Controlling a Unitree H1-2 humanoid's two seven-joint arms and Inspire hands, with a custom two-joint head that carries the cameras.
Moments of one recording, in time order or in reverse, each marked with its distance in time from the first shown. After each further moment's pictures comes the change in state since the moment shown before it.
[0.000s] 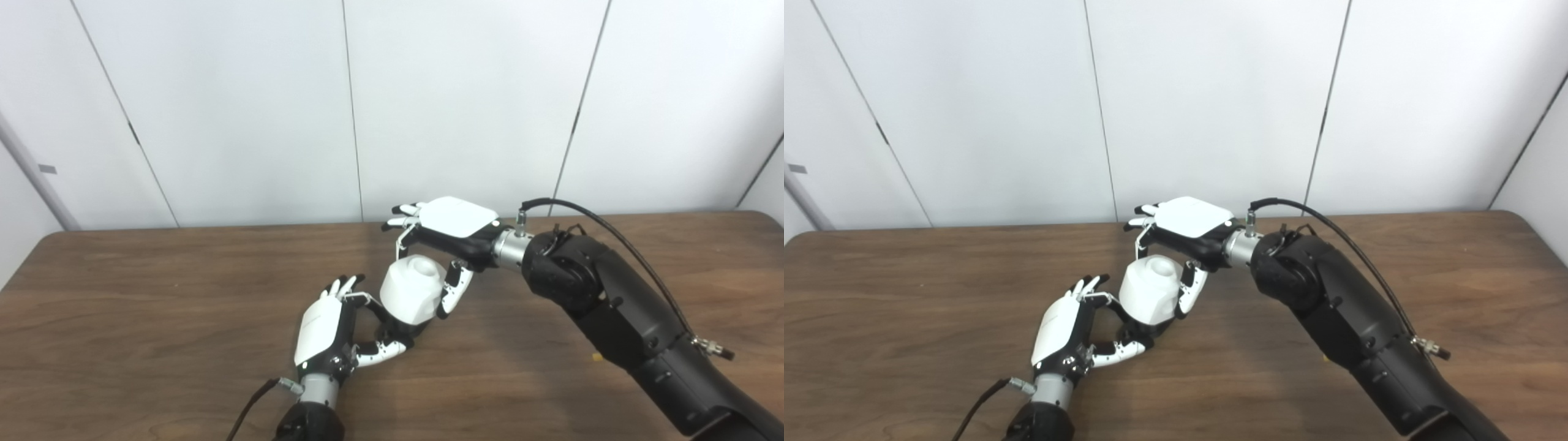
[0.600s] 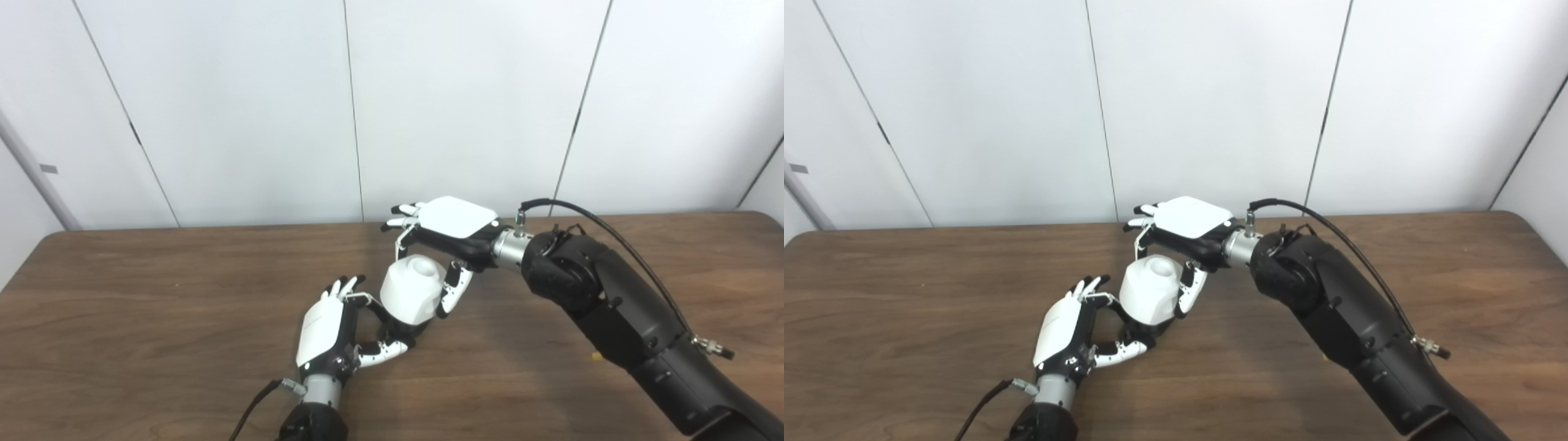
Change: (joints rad) left arm 0.001 -0.011 -0.001 0.001 0.009 0.011 0.007; right arm -0.002 0.000 0.008 0.000 -0.011 -0.004 -0.002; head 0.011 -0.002
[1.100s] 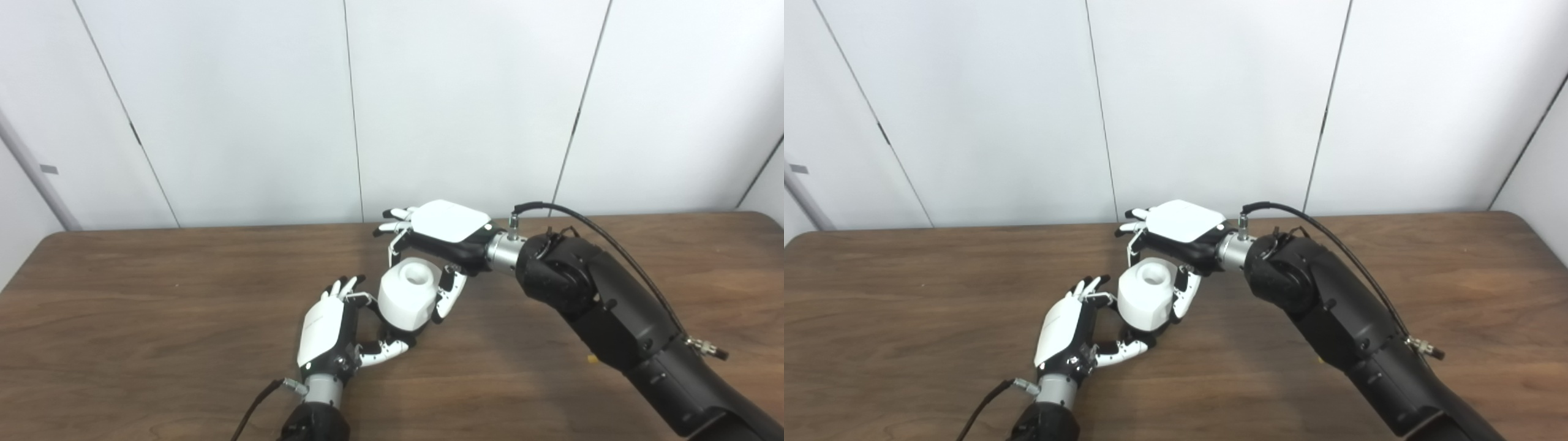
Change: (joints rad) left arm -0.002 -0.006 -0.001 0.000 0.002 0.014 0.002; right arm 0.000 0.012 0.012 -0.002 0.000 -0.013 0.000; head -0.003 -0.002
